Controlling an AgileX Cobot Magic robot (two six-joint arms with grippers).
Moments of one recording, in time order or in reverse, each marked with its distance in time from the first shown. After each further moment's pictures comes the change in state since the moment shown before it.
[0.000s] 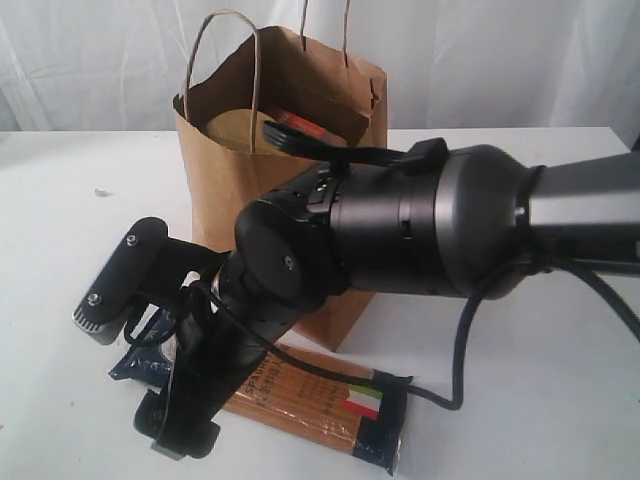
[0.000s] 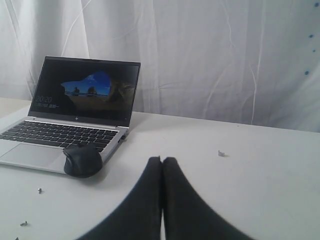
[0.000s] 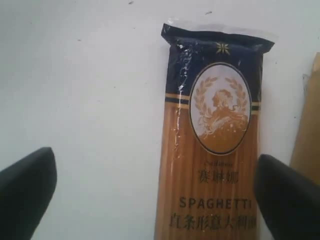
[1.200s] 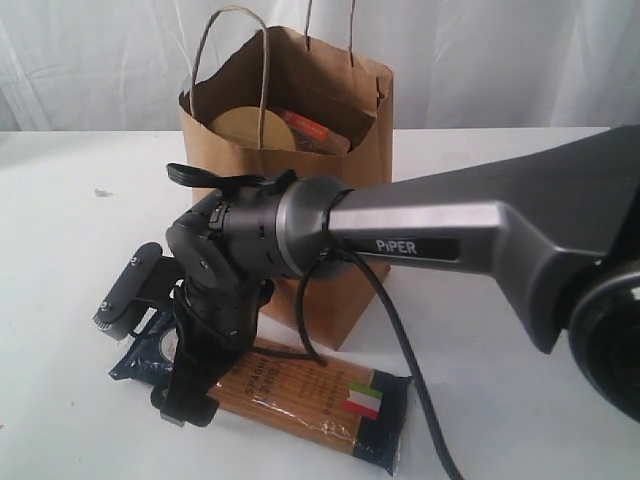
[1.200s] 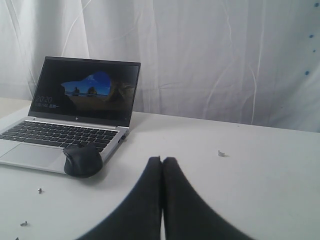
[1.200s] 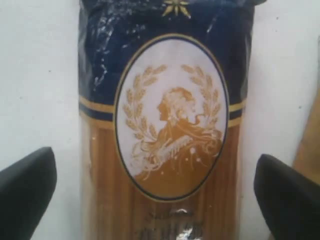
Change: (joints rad) left arm 0.000 0.000 0.000 0.000 0.000 0.000; right arm -0.038 0.342 -0.318 -0.215 0.203 0.167
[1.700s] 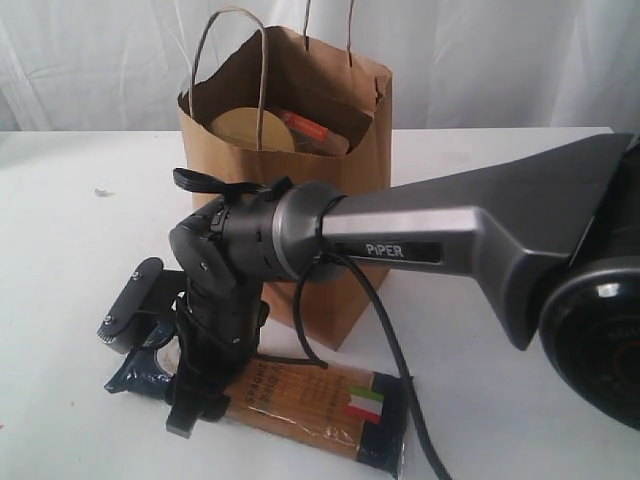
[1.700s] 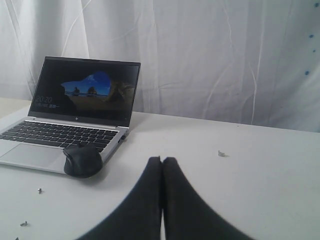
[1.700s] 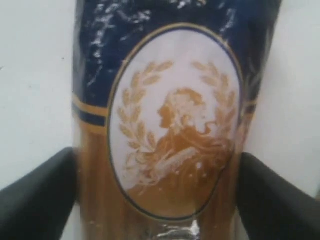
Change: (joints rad) left arm 0.000 0.000 0.000 0.000 0.000 0.000; right arm -0.006 0.036 -0.012 0.069 0.043 -0.088
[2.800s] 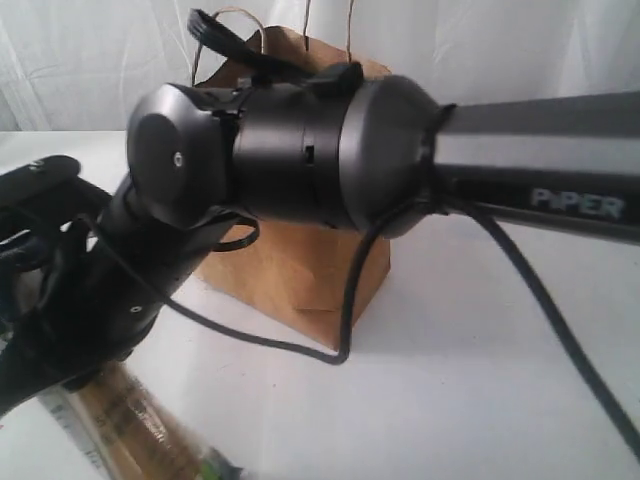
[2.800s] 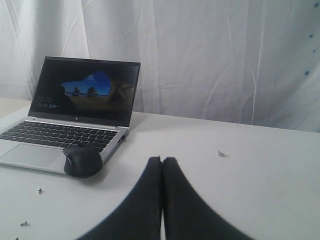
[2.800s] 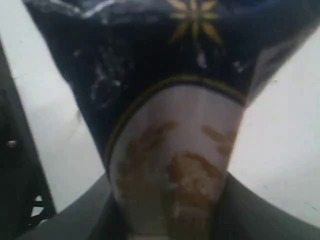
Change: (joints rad) left arm 0.000 0.000 0.000 0.000 0.000 0.000; right arm 0.092 -0.285 0.011 0.413 -0.061 0.017
